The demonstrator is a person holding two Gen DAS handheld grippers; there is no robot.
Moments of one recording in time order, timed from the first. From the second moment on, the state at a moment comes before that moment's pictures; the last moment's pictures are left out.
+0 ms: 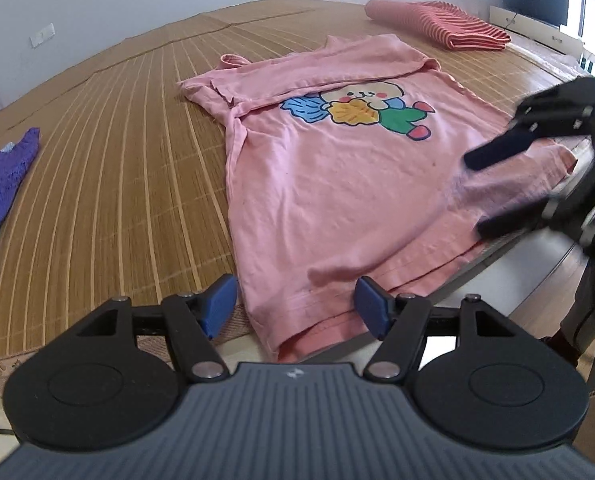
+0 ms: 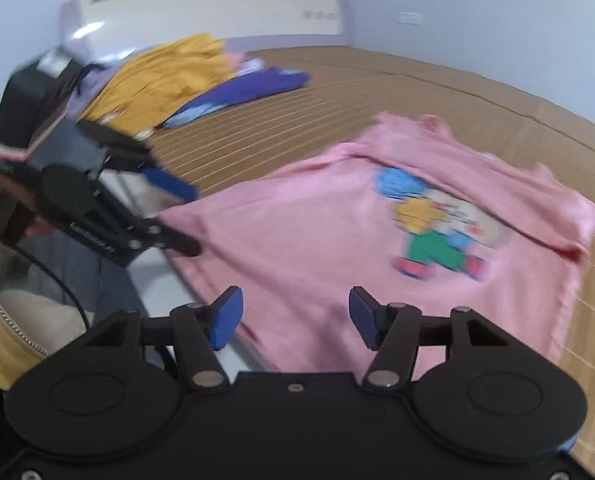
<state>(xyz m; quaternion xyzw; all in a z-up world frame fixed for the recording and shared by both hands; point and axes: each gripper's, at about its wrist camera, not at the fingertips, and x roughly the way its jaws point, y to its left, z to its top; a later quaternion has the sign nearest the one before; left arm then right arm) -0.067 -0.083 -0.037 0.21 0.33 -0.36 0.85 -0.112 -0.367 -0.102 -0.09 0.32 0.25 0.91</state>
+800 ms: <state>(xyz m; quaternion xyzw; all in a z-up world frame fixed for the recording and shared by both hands) -0.064 -0.058 -0.036 0.16 0.32 -0.35 0.86 -0.102 -0.316 -0.119 -0.16 0.32 0.30 0.89</state>
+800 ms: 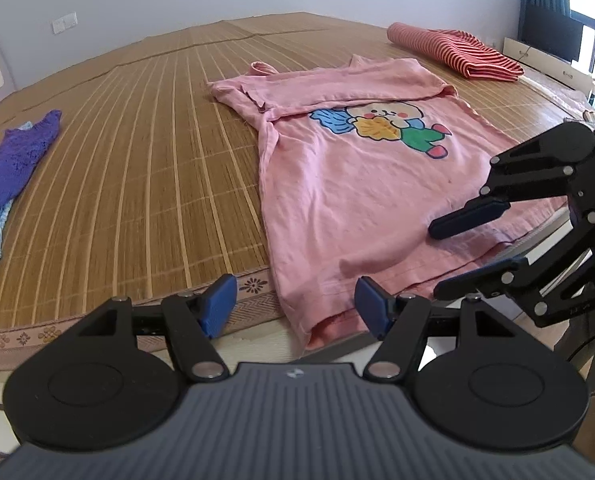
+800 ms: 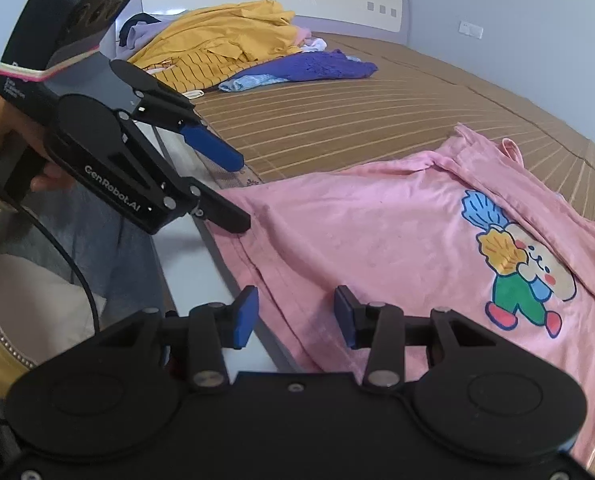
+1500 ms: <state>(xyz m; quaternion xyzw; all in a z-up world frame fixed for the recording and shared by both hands) -0.086 -0.084 -0.038 0.22 0.29 -0.41 0.84 -0.095 -0.365 -0.087 -0.05 0.29 0.24 0.92</state>
